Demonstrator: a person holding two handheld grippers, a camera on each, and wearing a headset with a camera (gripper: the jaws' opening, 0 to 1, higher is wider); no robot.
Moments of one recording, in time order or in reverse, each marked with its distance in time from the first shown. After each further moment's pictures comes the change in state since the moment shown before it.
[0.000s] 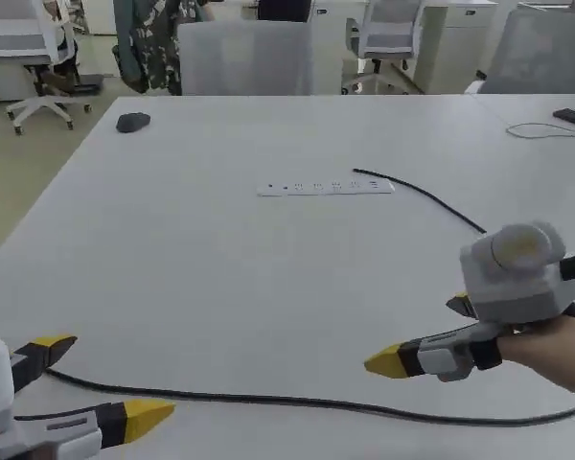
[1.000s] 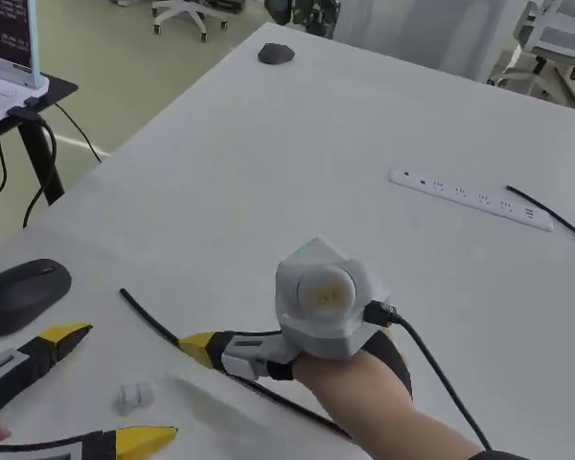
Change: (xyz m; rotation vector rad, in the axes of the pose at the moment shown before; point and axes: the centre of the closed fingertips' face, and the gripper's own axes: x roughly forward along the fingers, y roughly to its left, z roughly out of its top) left arm -0.040 0.062 -0.070 -0.189 -0.211 0.125; right arm 0.215 0.243 0.132 -0.372 -0.193 0.345
